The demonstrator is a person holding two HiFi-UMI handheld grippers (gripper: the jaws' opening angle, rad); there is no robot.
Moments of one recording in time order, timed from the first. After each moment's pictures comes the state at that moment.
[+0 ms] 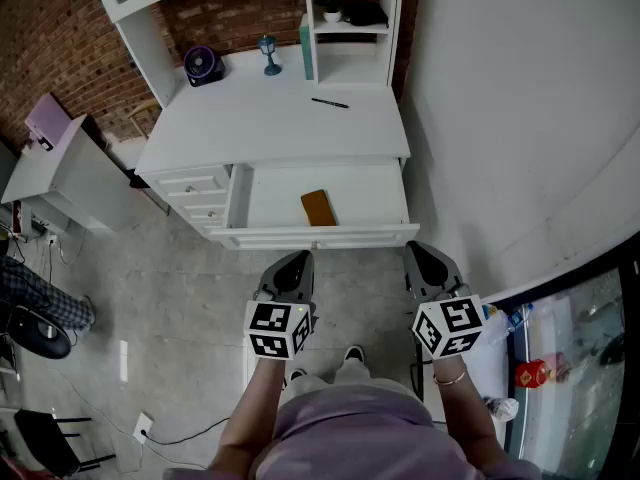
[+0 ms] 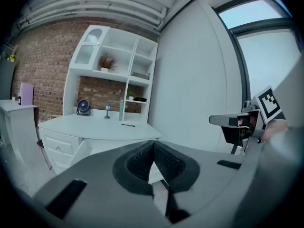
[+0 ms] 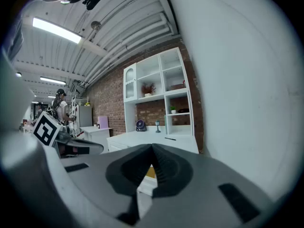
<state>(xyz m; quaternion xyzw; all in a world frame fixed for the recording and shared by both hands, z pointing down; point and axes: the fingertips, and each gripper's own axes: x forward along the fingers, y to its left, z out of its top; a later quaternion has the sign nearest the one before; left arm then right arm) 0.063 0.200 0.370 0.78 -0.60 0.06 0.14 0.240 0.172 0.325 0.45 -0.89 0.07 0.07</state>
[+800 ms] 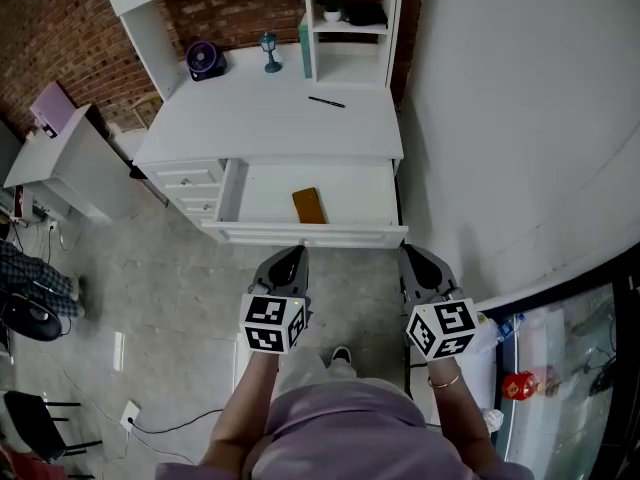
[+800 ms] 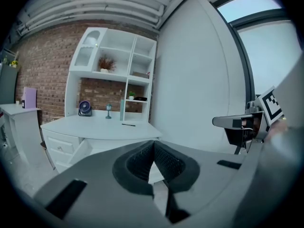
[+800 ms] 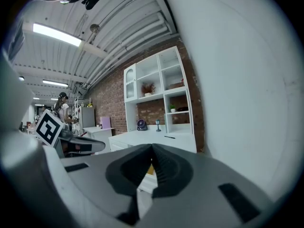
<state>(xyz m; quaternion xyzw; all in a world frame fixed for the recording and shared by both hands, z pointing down) 0.093 0.191 0.374 0.77 -0.62 0.08 0.14 0.274 0.167 0.339 0.44 -0.89 0.08 0.07</state>
